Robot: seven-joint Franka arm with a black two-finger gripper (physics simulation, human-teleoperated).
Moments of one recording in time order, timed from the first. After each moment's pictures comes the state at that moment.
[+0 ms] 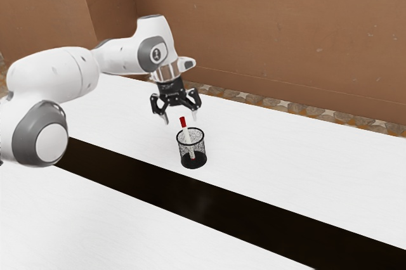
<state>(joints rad) 0.06 0.80 -0.04 -1.08 -0.15 1.82 -0.32</state>
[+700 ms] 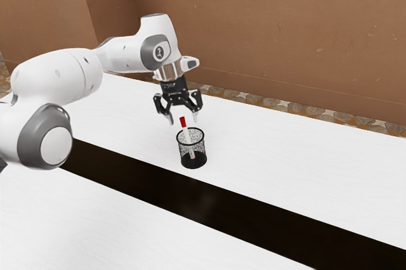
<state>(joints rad) 0.05 0.84 -0.05 -1.01 -0.15 1.76 -0.27</state>
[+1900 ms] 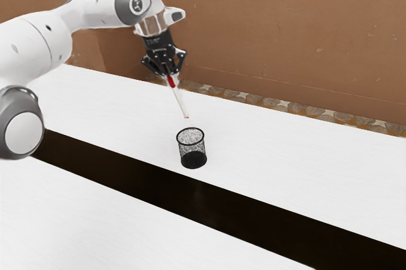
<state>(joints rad) 0.03 0.61 -0.02 -1.04 -0.14 1.69 -0.27</state>
